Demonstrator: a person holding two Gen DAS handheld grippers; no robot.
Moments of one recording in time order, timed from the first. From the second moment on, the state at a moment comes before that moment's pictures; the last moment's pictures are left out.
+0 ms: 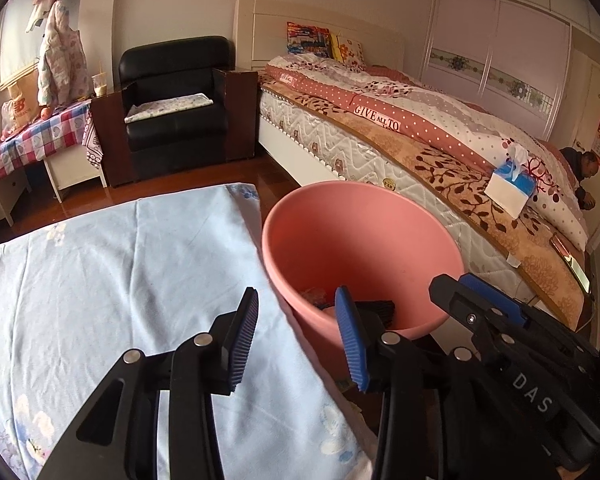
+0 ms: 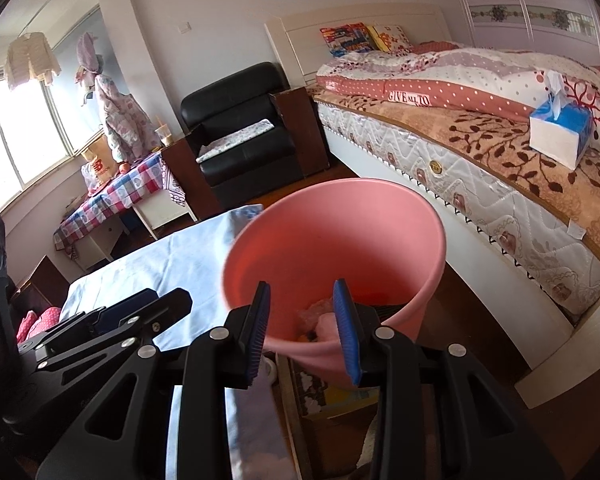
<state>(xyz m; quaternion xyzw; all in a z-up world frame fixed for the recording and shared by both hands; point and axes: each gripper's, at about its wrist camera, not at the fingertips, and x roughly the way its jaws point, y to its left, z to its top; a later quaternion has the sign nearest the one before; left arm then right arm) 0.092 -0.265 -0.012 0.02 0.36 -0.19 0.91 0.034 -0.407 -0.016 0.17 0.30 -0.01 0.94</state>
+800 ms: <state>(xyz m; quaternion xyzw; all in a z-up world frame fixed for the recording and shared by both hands) 0.055 -0.163 0.011 -0.02 0.33 -0.16 0.93 -0.003 -0.330 0.005 0.14 0.29 0.02 0.95</state>
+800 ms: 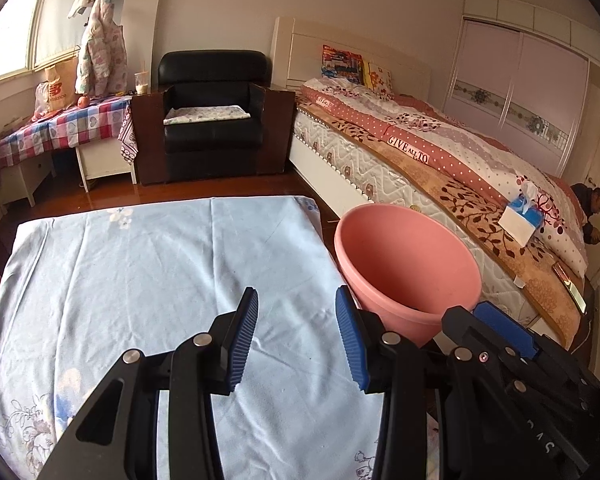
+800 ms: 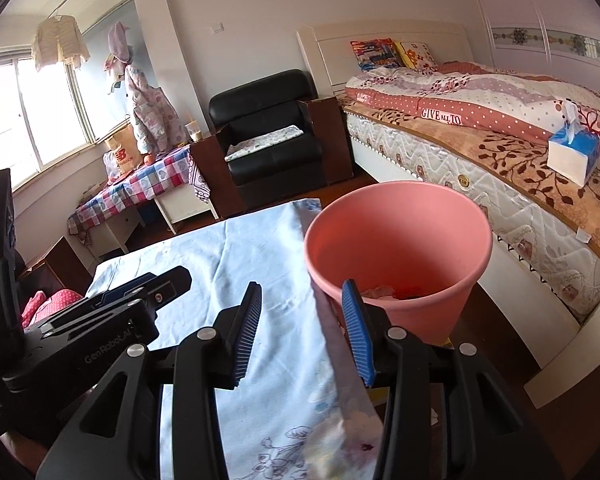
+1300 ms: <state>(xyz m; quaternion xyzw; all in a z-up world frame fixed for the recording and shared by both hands) 0.045 -0.145 0.018 -0.03 0.32 -0.16 0.93 -0.011 -0.311 0.009 0.13 0.29 0.01 0.95</state>
